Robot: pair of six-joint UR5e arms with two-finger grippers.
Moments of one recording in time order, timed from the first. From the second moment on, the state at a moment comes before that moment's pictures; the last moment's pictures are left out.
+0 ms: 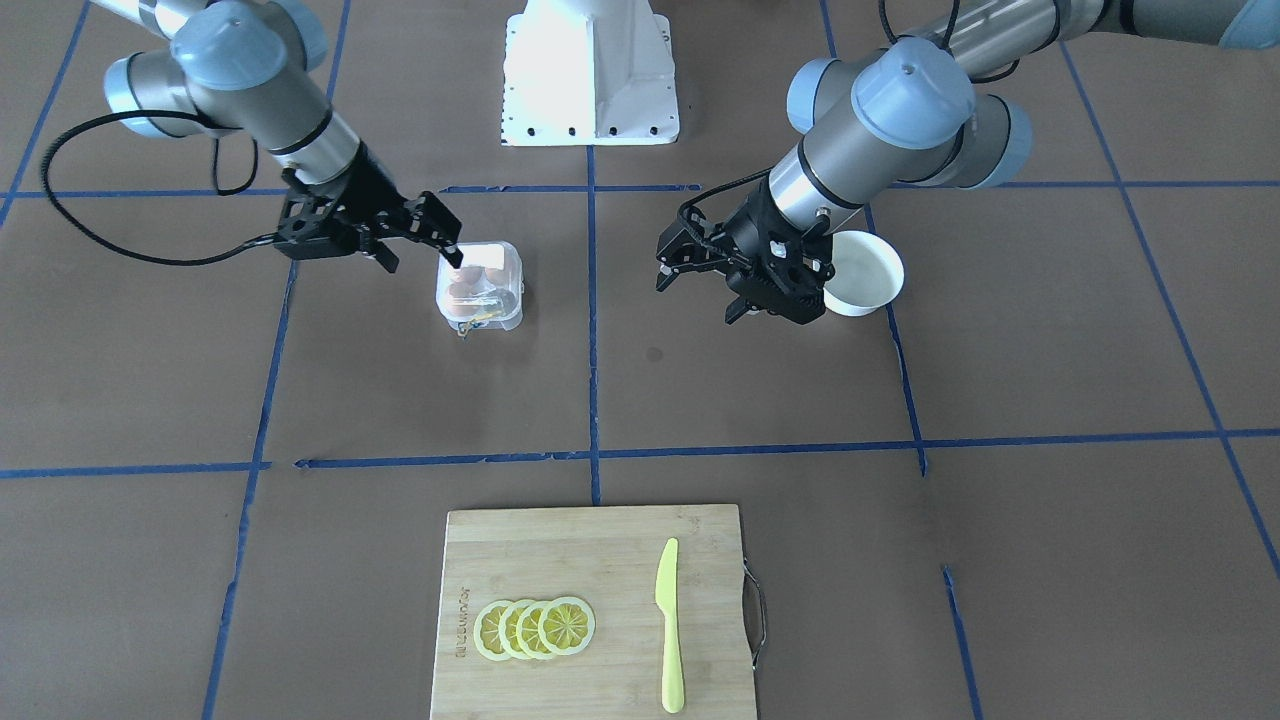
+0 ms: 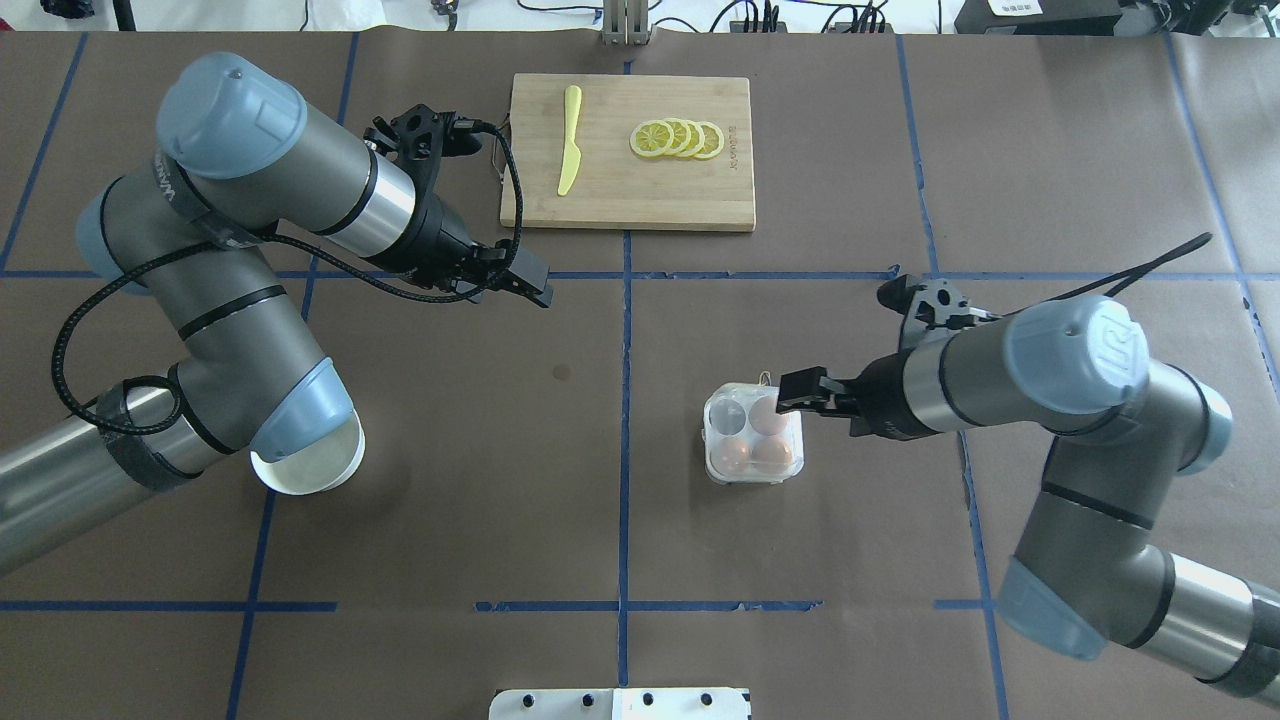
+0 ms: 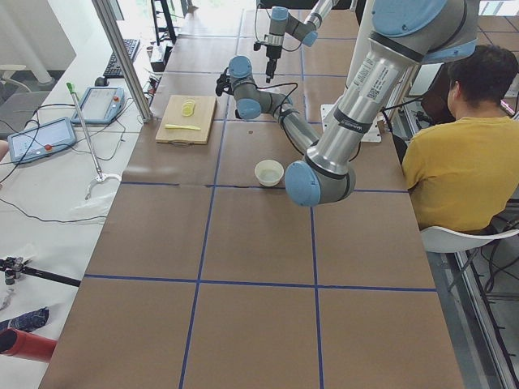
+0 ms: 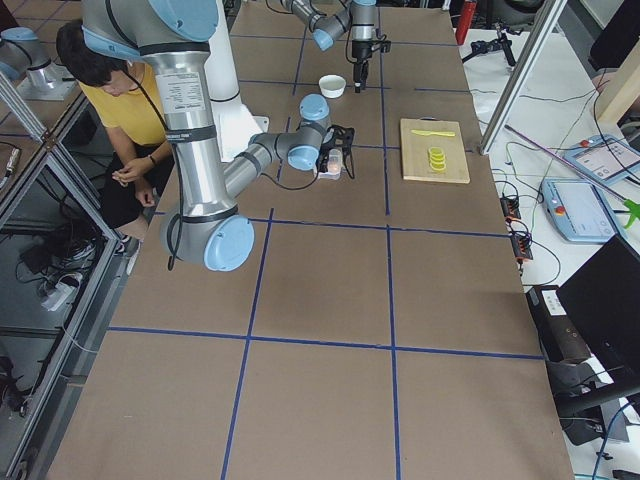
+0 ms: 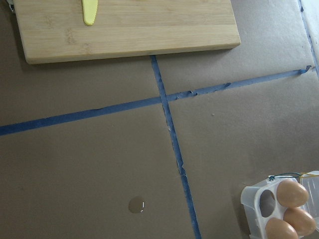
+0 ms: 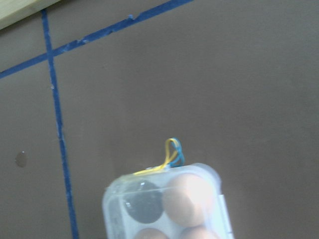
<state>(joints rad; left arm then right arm) -0.74 -2.15 -1.66 -2.07 -2.21 -1.04 0.51 -1.28 1.89 -1.10 1.88 1.54</state>
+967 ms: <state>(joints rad) -0.87 -1.90 -1.78 -2.08 -2.22 -0.79 0.63 -1.40 2.04 -1.29 2.00 1.44</state>
